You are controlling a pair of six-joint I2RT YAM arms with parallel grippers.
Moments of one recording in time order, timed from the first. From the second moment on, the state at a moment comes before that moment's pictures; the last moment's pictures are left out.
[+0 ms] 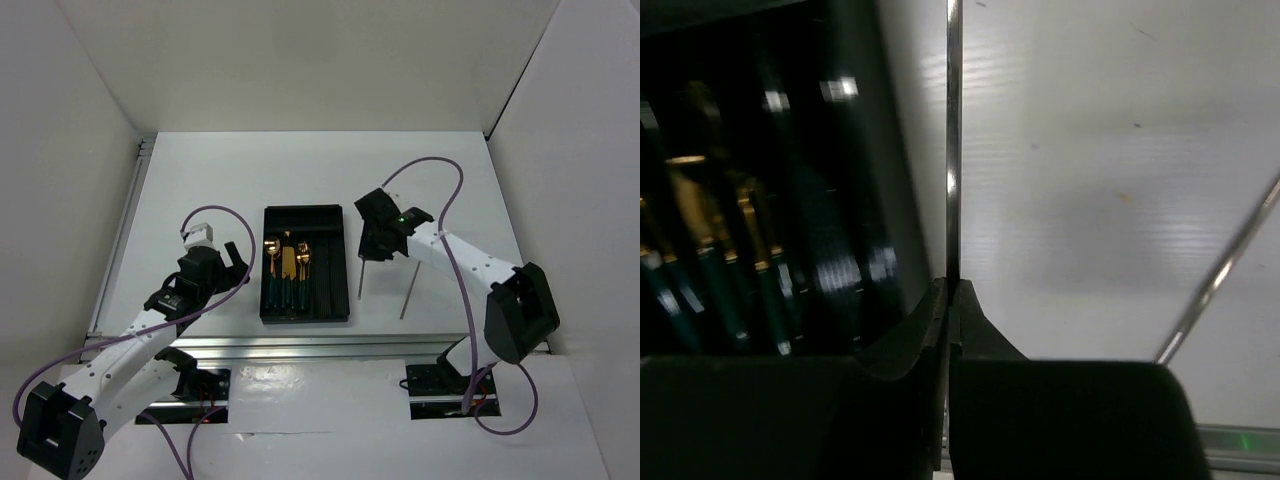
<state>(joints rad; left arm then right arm) -0.38 0.84 0.43 -0.24 -0.25 -0.61 0.57 1.50 1.07 -0.70 0.18 0.74</state>
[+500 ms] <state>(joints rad) -0.38 0.84 0.43 -0.24 -0.25 -0.61 0.80 1.65 1.23 -0.69 0.16 0.74</state>
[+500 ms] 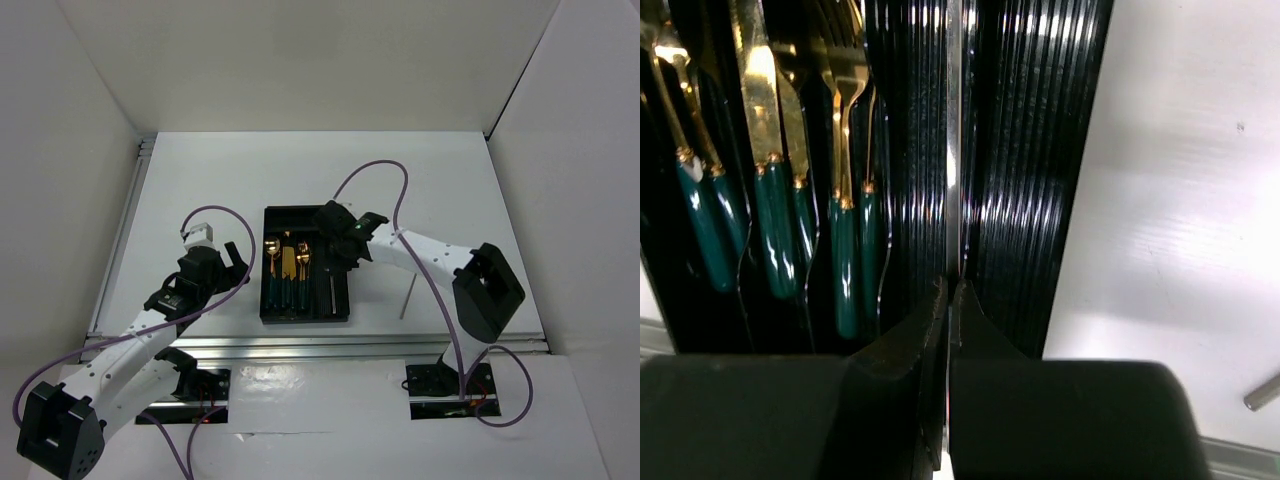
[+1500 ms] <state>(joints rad) -0.38 0.84 0.43 -0.24 -0.25 -0.61 0.81 1.76 1.27 -0.62 0.12 0.81</state>
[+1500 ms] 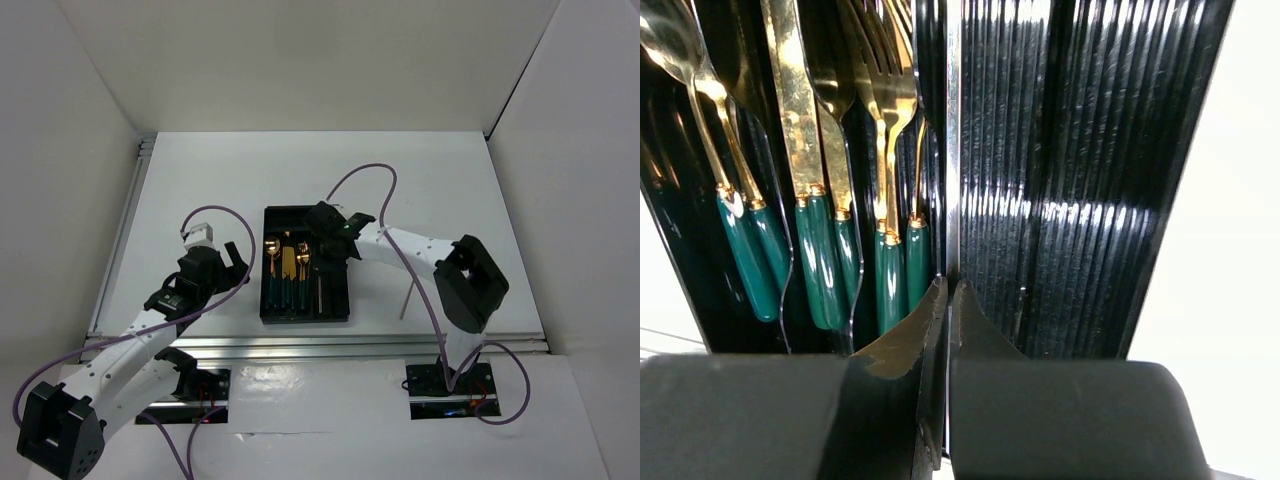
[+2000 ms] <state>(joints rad) -0.38 0.84 0.43 -0.24 -0.25 -0.61 0.83 1.81 1.27 -0.61 0.13 0.83</state>
